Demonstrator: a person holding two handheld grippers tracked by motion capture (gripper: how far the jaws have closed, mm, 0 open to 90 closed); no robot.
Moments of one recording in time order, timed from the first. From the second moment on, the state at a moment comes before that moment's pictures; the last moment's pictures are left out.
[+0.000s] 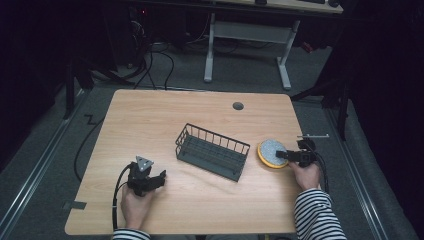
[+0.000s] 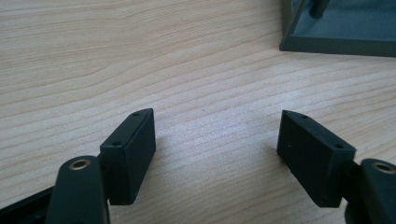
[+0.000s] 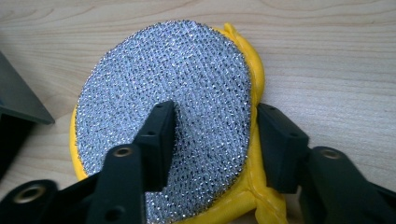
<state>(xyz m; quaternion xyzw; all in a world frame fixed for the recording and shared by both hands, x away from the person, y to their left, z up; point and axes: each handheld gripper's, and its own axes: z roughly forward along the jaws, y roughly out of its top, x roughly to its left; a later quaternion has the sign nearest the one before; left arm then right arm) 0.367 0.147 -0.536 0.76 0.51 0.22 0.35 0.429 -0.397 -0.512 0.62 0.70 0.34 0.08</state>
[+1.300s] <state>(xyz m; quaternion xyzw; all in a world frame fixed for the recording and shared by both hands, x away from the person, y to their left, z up) 0.367 0.146 -0.536 0.76 0.51 0.21 0.35 0.409 -0.371 -0.409 0.52 0.74 0.38 0.19</state>
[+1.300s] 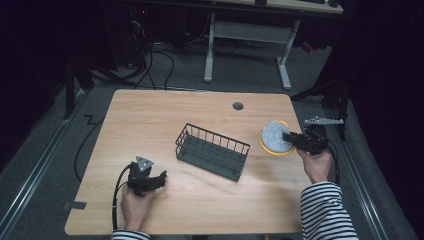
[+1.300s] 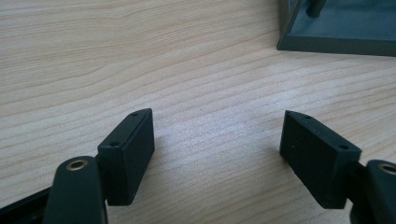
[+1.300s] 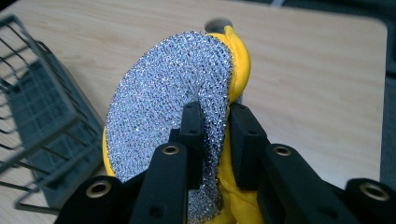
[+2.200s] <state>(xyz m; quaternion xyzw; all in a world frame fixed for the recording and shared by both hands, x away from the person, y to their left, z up) 0.367 0.147 -0.536 0.76 0.51 0.21 0.35 0.428 -0.218 -0.408 0.36 0.84 0.36 0.18</state>
